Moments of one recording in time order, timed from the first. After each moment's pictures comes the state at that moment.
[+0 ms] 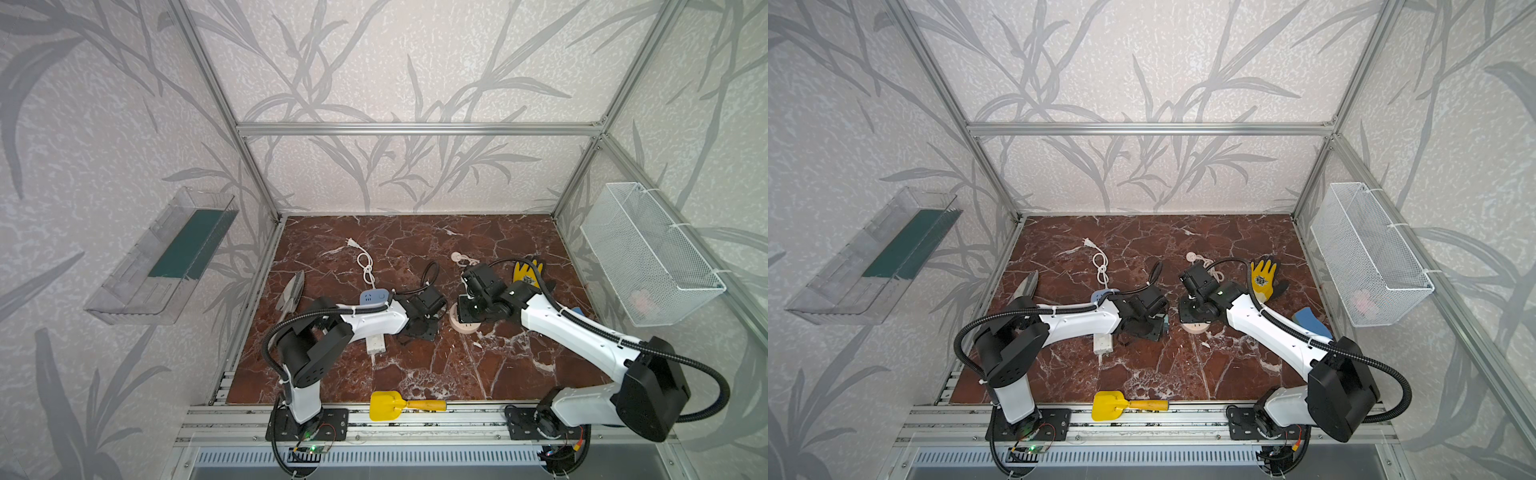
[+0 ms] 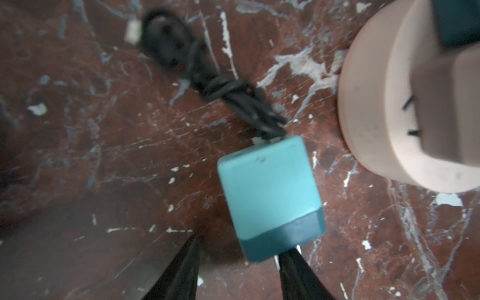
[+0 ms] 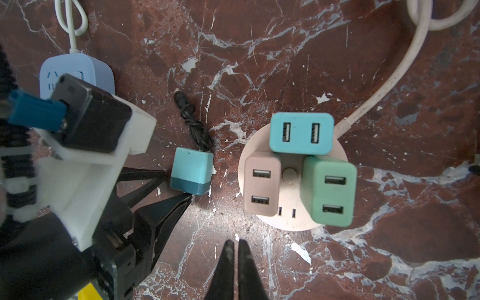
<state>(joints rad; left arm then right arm) -0.90 1.82 1.10 -0.48 -0.07 -0.63 0.65 1.37 1.00 -0.72 0.00 0.57</state>
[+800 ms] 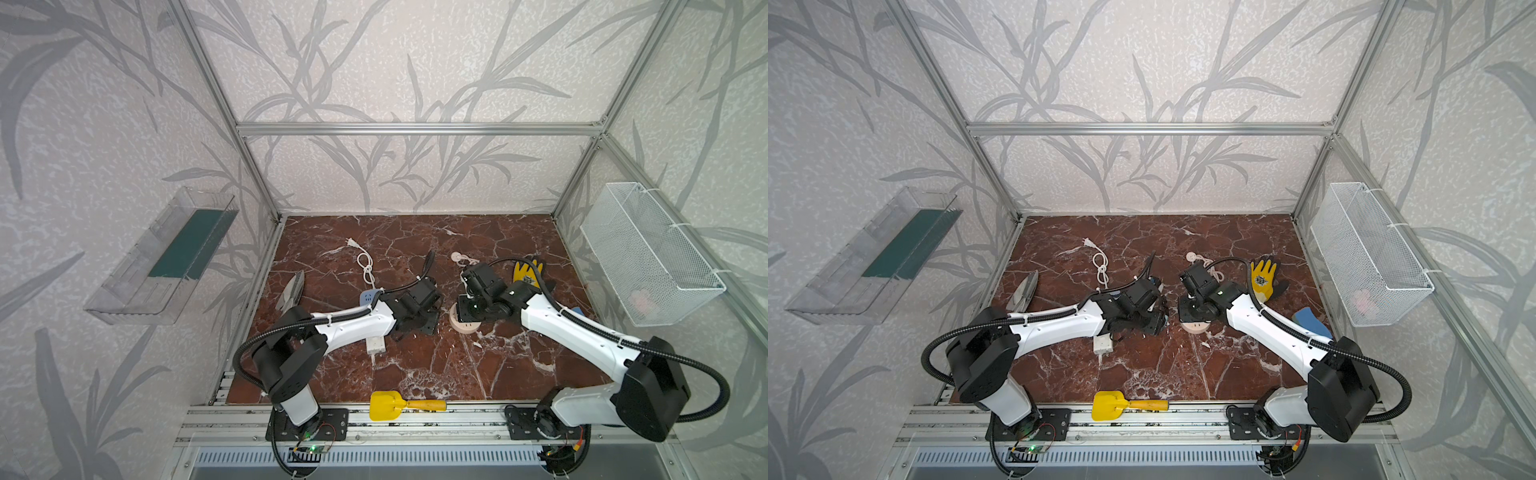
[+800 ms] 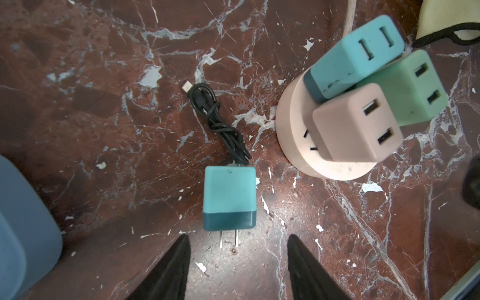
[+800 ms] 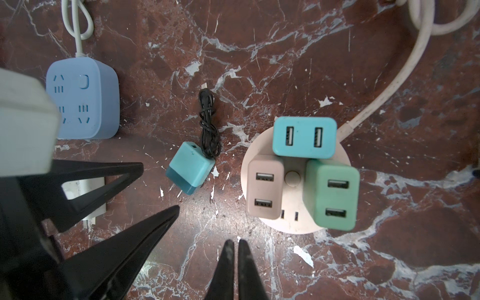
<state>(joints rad) -0.90 1.68 1.05 -0.37 -0.05 -0.49 0.65 1.37 1.00 -0.71 -0.01 0.57</state>
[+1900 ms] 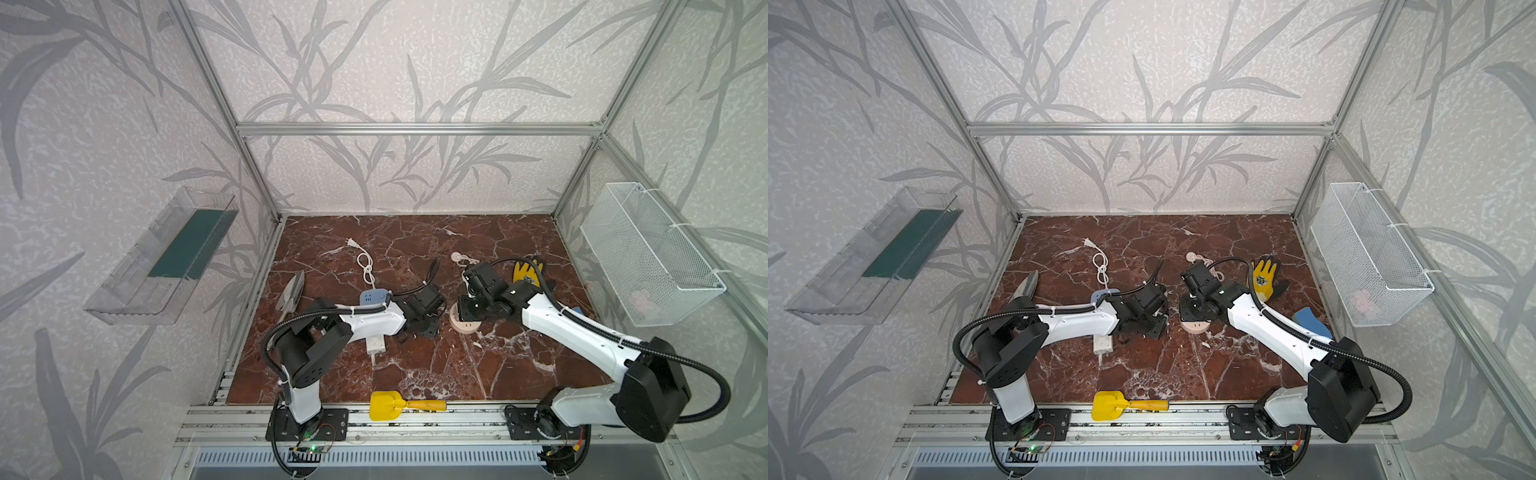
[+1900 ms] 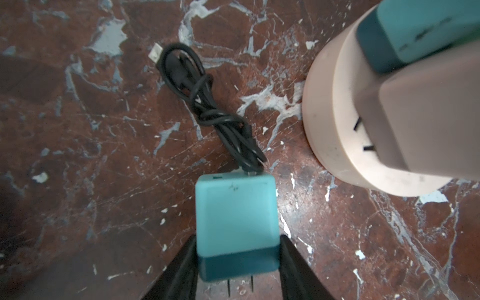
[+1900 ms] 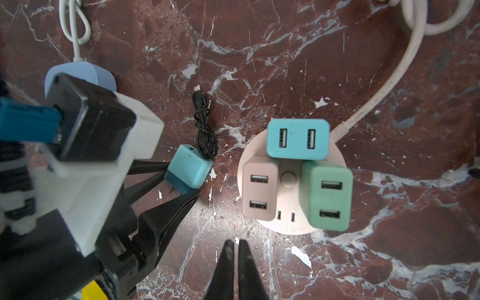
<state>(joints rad) -0.90 1.82 1.06 -0.33 -0.05 -0.48 0.64 1.37 0.99 -0.71 -0.01 0.58</state>
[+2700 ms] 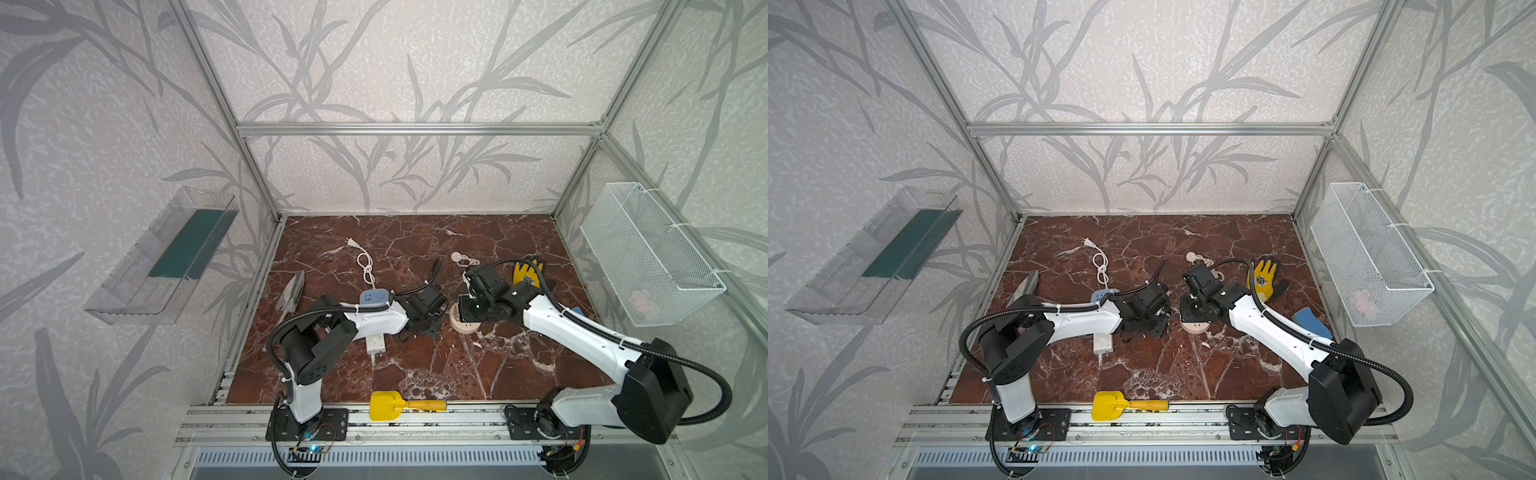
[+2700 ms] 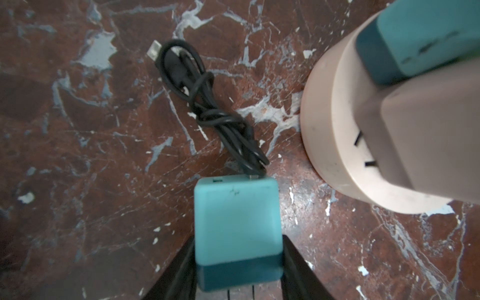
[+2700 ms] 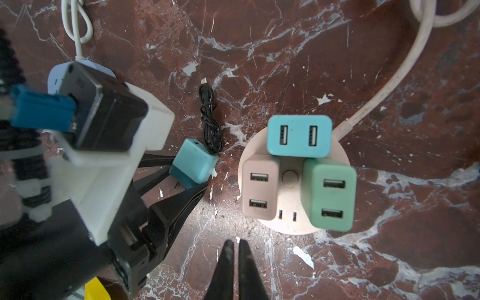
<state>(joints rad) -0.90 1.85 1.08 -0.31 -0.05 -0.46 0.63 1.36 0.97 -0.69 -0.04 0.58</state>
